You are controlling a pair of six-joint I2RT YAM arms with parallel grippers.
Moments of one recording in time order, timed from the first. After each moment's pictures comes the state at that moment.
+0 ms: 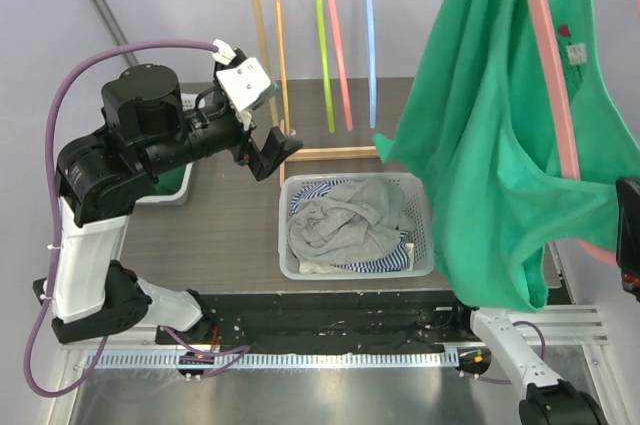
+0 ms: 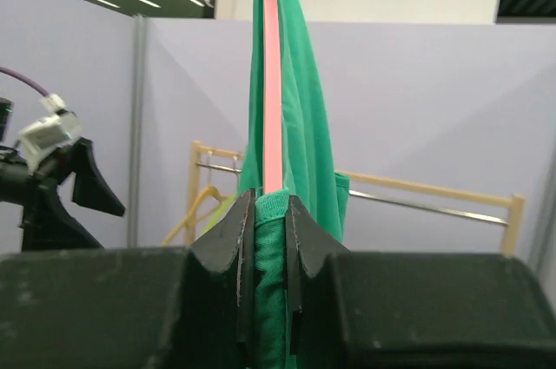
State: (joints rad) left arm -0.85 1.37 2.30 -1.13 0.11 0.28; right arm 0.12 0.68 2.09 -0.70 -0.23 0.08
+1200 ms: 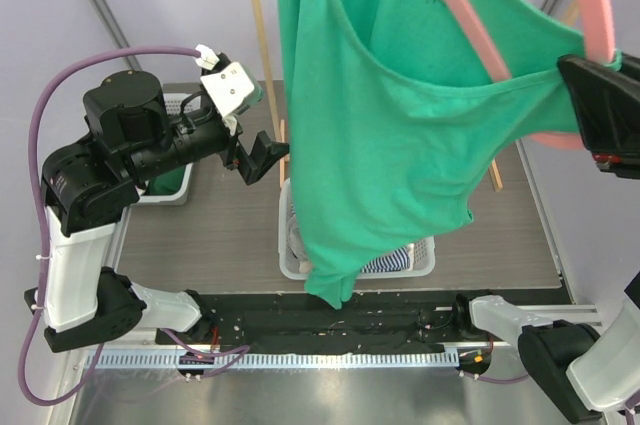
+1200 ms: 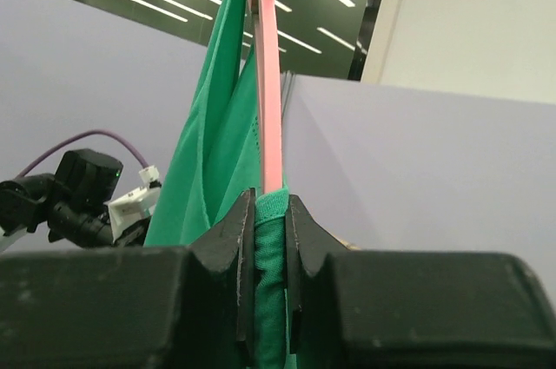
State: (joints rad) left arm -0.82 1.32 2.26 -1.12 0.13 0.28; right arm 0.13 1.10 2.34 -0.33 -0.62 0.36
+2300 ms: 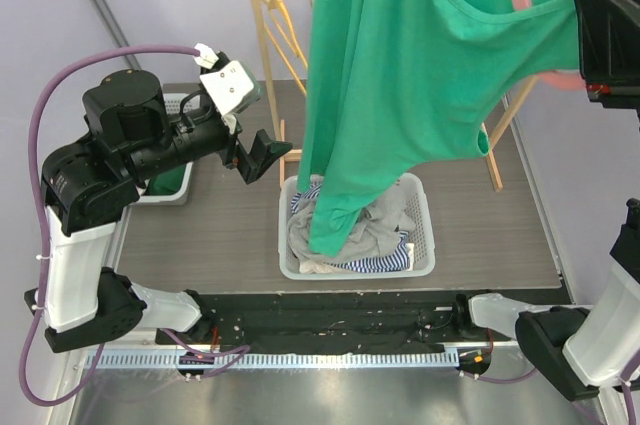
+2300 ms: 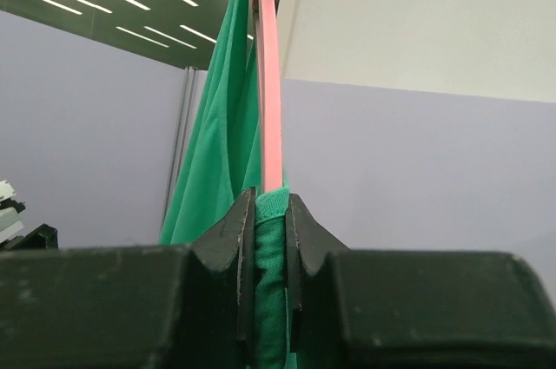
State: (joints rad) left arm -0.81 1.32 2.26 -1.12 0.14 0.28; right arm 0.14 1.22 2.40 -0.29 -0.41 0.19
